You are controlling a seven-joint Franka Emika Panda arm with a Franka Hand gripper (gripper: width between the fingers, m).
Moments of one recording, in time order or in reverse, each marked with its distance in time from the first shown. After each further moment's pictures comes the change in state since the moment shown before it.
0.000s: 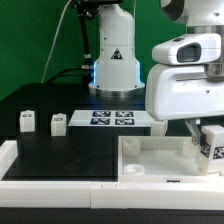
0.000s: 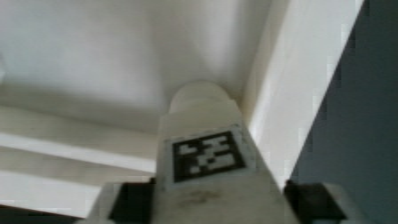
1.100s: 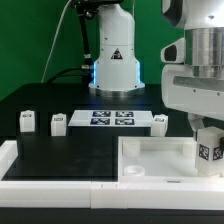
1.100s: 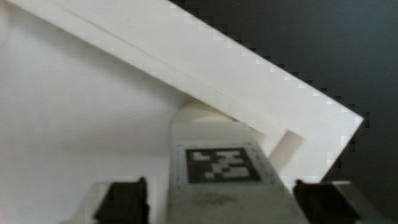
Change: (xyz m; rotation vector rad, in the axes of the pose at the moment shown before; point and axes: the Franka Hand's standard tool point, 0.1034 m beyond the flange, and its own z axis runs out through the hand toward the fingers) arm 0.000 -0.001 0.004 0.024 0.035 1.161
